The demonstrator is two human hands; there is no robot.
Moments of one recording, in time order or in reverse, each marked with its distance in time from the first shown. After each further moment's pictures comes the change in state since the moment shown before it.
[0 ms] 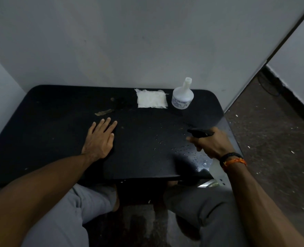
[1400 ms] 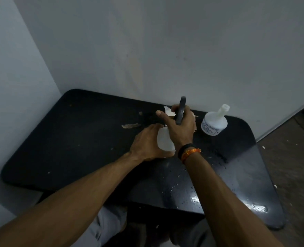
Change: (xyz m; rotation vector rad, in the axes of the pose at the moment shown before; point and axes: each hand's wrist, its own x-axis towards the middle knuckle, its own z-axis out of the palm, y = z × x) left_hand 0.057 0.072 -0.050 -0.572 -0.013 -0.075; right_hand 0.065 -0.186 0.120 0.598 0.258 -0.387
